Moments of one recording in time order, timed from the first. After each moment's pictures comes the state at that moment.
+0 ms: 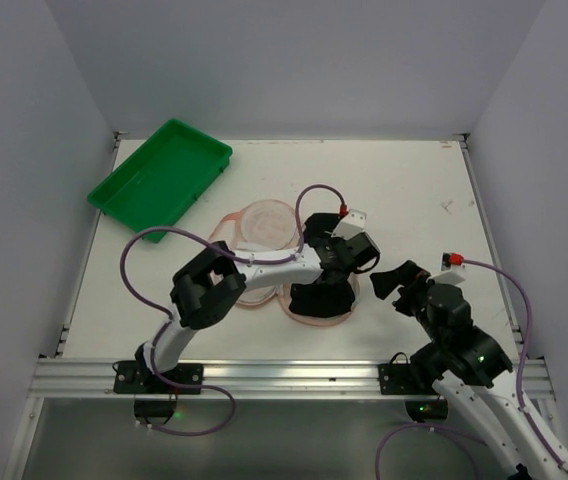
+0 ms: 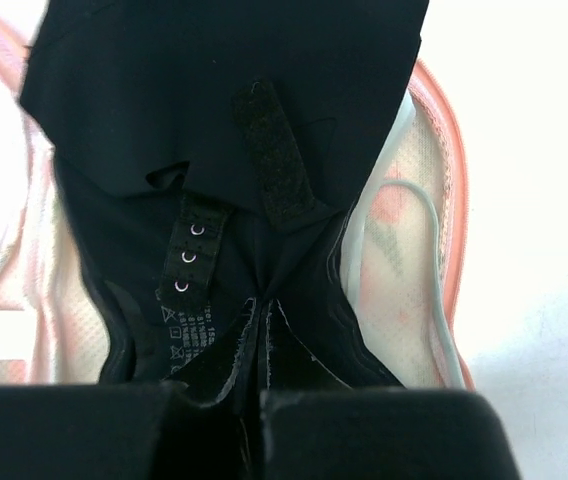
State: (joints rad) left arm -1.12 2.16 1.64 -0.49 -0.65 -0.62; right arm 0.55 0.21 0.43 -0.66 0.30 0.88
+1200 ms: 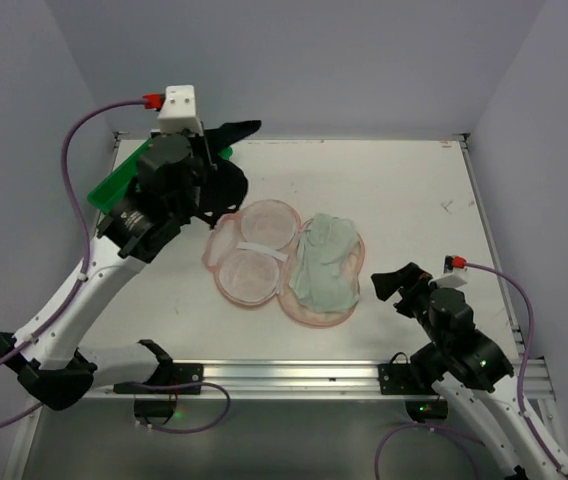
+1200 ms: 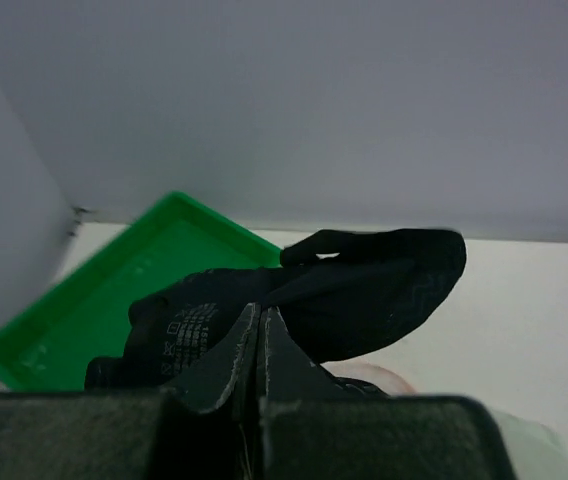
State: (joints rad) left arm -0.71 1.24 1.54 -0.42 -0.72 -0.14; right arm 0.55 0.15 0.41 -0.67 0.30 0.89
